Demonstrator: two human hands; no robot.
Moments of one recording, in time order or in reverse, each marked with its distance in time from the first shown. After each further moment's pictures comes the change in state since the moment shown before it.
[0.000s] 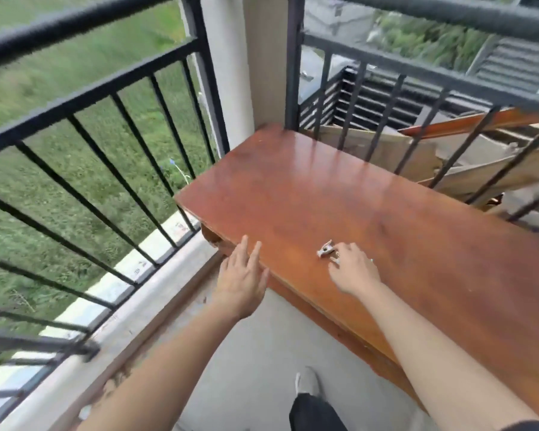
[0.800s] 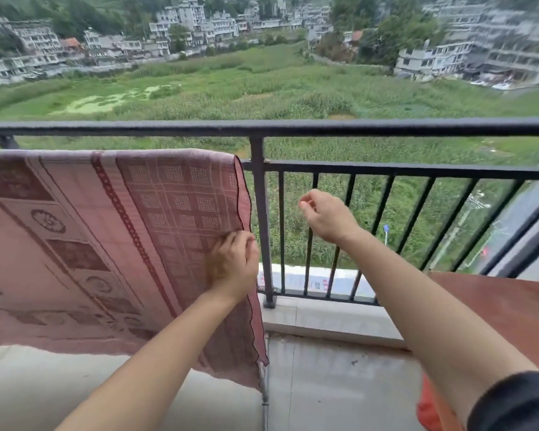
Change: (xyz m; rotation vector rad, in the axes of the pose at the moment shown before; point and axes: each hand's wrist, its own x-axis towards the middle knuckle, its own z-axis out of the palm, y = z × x) left_hand -0.350 -0.239 -0.189 0.071 1.056 -0.867; right_hand -0.218 -0.559 0.003 0.196 -0.180 -1.374
